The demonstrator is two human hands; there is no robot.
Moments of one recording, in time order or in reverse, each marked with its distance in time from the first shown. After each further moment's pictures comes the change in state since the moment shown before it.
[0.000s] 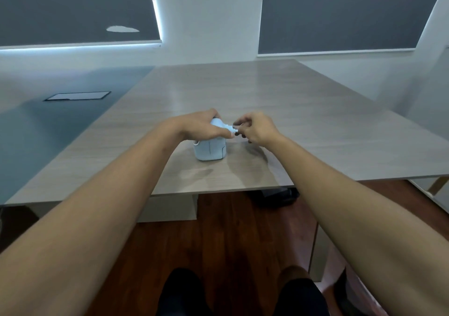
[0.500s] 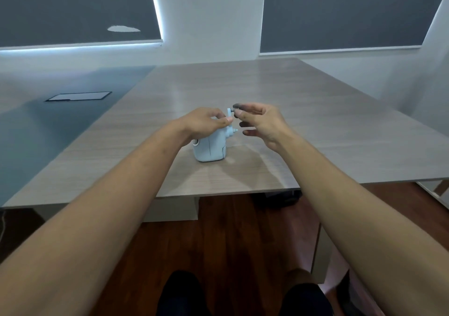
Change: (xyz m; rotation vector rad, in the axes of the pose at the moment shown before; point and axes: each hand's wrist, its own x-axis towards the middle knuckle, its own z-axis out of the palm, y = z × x) left_hand 0.007 0.003 0.007 -0.239 0.111 0.016; right_hand -0.008 -0.006 -0.016 0.624 -0.041 0.023
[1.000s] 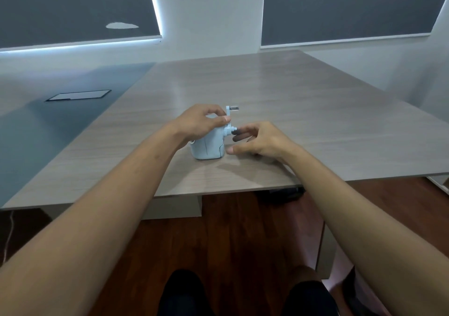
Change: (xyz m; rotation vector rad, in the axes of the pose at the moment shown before) left_hand 0.001 -0.010 0.006 -0.043 0.088 0.060; right_hand -0.027 0.020 -0.007 -0.434 -0.202 0.065
